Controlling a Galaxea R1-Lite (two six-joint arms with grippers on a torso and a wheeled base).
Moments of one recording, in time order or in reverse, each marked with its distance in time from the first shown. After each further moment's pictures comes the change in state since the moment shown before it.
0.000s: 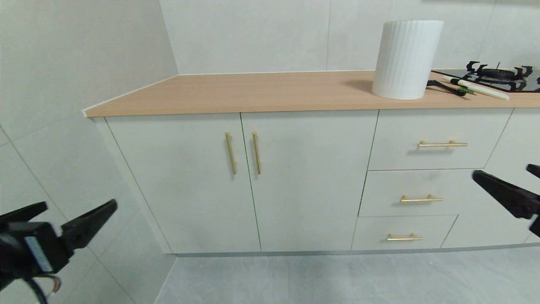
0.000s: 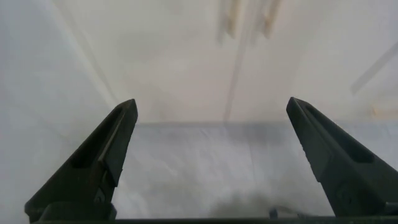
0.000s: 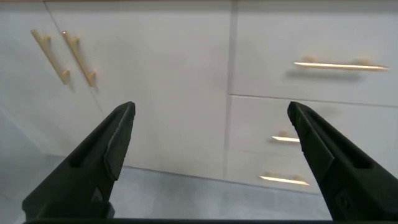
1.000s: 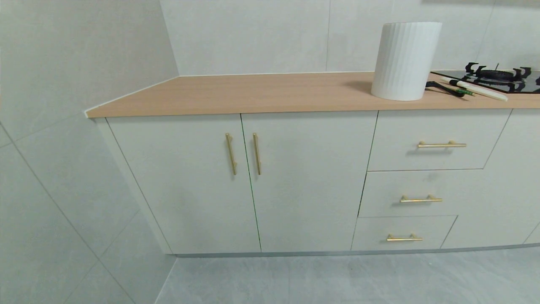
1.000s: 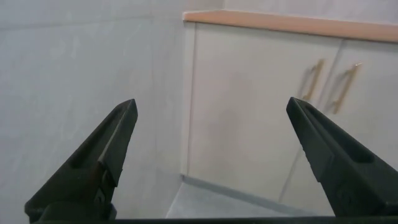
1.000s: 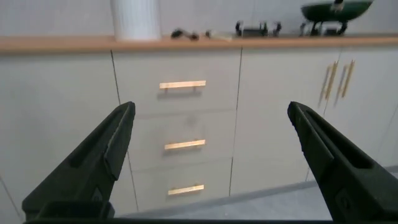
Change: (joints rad) left arm 0.338 -0.817 0.309 0.116 -0.013 0.134; right arm -0.450 -0.940 0.185 0.515 0.076 -0.116
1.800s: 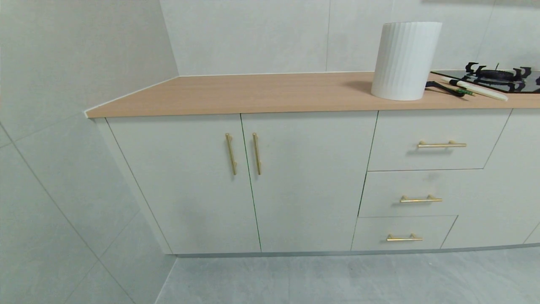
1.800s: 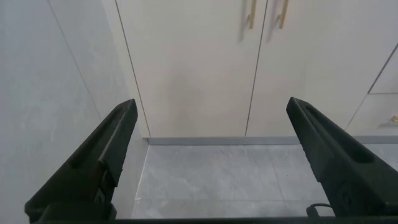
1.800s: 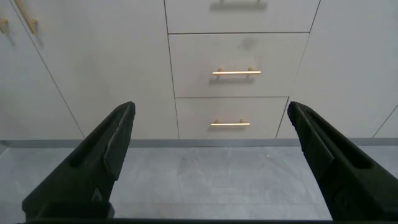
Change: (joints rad) left arm 0.063 -0.092 0.206 0.065 -0.405 0.004; right arm -0.006 -0.020 0.243 0.023 0.241 0.080
